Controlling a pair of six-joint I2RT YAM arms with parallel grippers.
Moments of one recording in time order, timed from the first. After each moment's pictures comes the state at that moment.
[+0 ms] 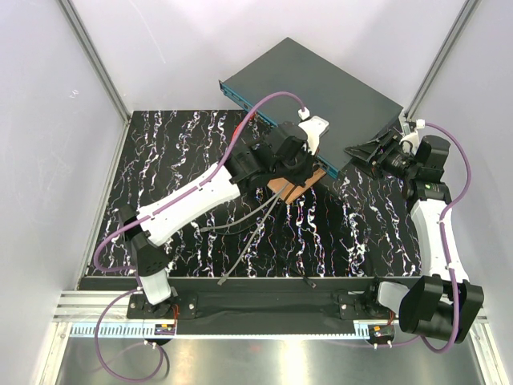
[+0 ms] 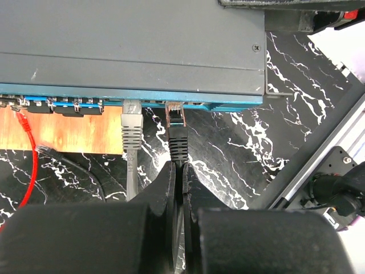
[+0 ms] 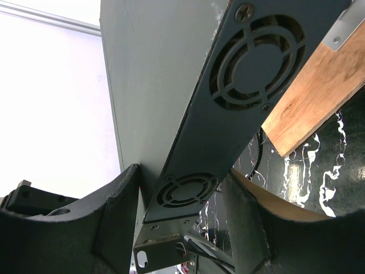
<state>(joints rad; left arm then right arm) -1.00 1.77 1.91 -0.72 -0.06 -0.26 -0.20 1.15 0.97 -0.17 -0.83 0.88</state>
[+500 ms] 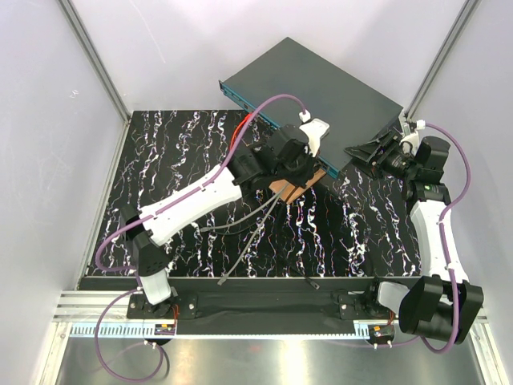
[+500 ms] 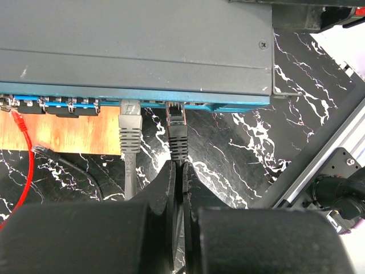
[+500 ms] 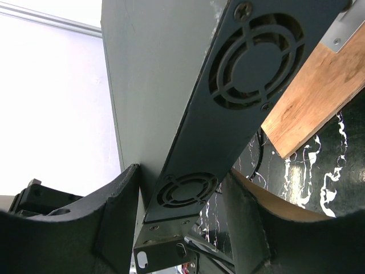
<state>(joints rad) -0.99 1.77 1.87 -0.68 -0.07 -0.26 -0.21 1.14 0.95 -0.14 -0.83 0.89</state>
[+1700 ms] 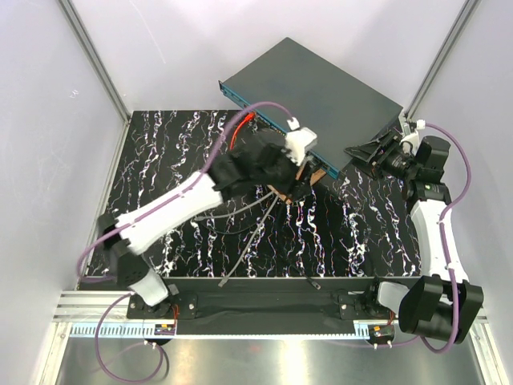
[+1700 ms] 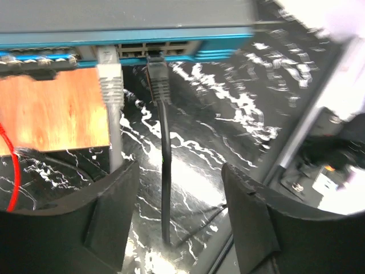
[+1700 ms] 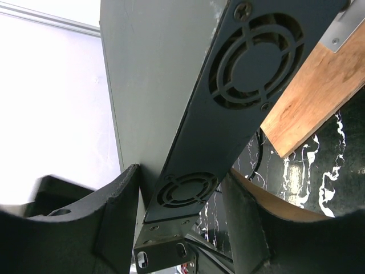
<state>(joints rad) -0.95 1.64 1.67 -0.60 0.11 -0.18 -0.21 1.14 0.96 -0.16 -0.83 0.88</state>
